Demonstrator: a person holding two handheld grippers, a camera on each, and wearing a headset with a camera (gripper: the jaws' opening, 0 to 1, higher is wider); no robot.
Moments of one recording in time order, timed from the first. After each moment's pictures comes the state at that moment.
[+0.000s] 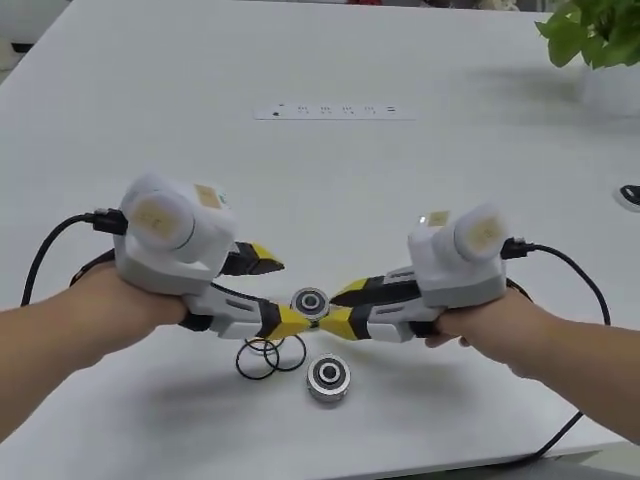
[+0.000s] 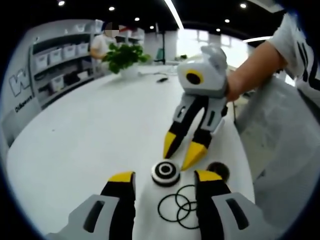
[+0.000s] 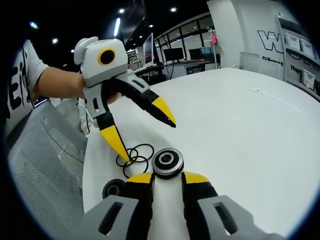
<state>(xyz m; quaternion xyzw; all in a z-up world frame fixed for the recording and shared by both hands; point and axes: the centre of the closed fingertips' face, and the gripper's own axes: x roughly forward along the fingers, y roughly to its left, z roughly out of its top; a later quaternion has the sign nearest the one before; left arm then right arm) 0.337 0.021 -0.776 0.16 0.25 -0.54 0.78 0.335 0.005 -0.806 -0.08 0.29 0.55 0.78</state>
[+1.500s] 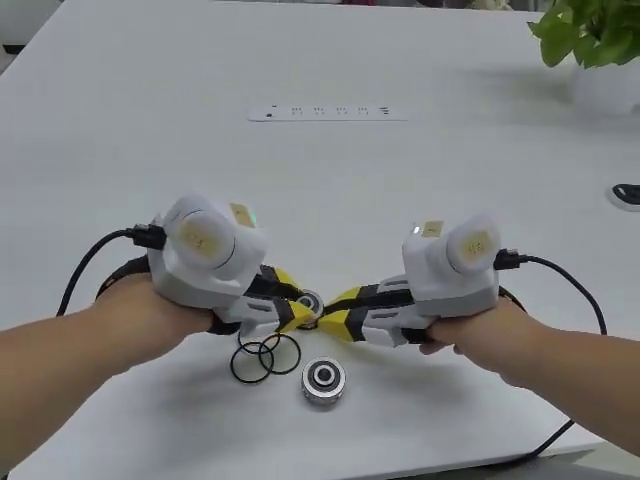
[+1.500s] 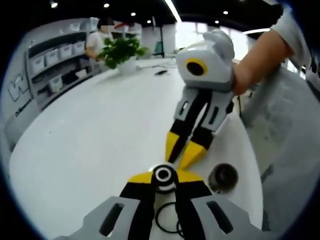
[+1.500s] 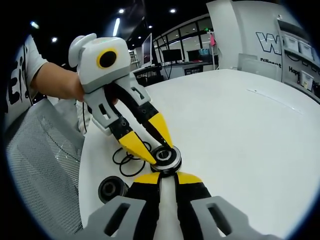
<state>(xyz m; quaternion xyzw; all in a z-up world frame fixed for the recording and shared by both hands) 0.341 0.004 -0.793 0.20 0.26 -0.53 0.78 0.336 0.002 -0.811 -0.08 0.28 0.54 0.79</state>
